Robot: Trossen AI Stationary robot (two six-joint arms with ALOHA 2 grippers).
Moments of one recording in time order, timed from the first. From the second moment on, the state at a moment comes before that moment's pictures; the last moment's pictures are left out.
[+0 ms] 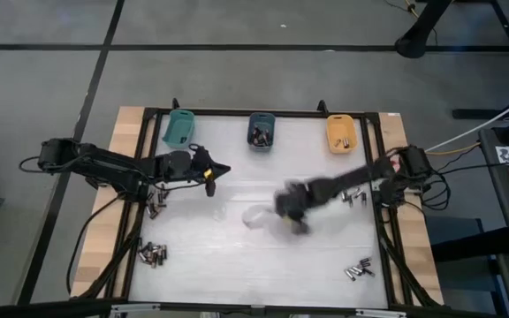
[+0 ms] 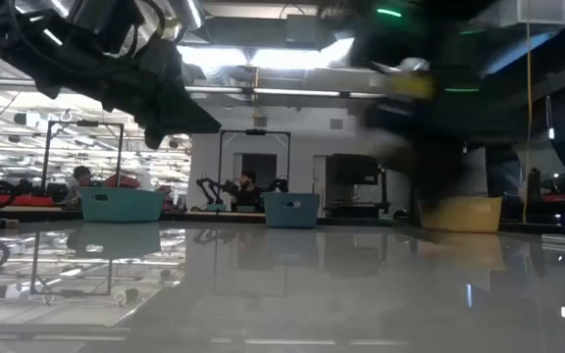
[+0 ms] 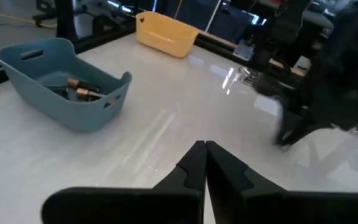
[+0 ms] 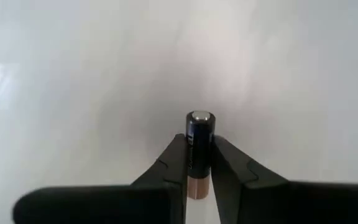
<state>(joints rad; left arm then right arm) 0.10 1.16 0.33 0.53 -0.18 -0.33 0.15 1.77 1.07 -0.56 0.00 0.03</state>
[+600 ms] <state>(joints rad) 0.12 1.17 0.33 0.57 -0.18 -0.12 -0.40 1.70 1.24 -0.24 -0.15 -0.18</state>
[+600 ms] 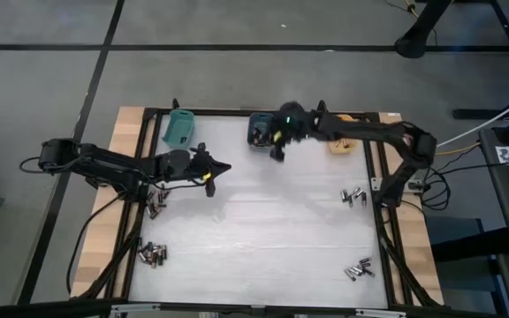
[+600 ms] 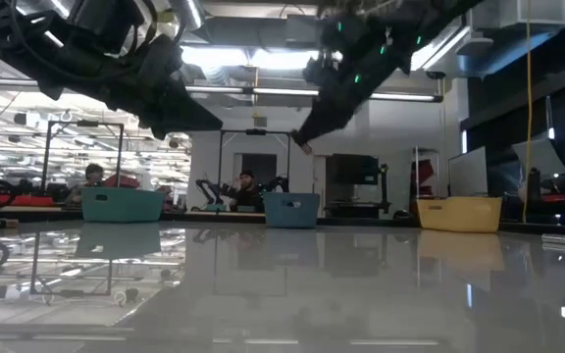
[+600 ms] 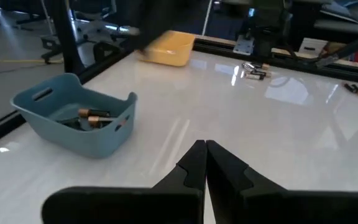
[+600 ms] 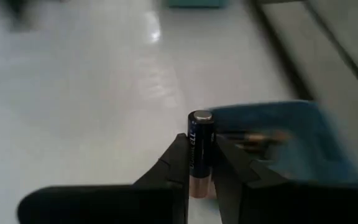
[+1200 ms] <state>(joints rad) 0.21 1.17 0.33 0.54 -0.18 0.01 -0.55 1.98 1.40 -0.20 -0.13 -0.08</state>
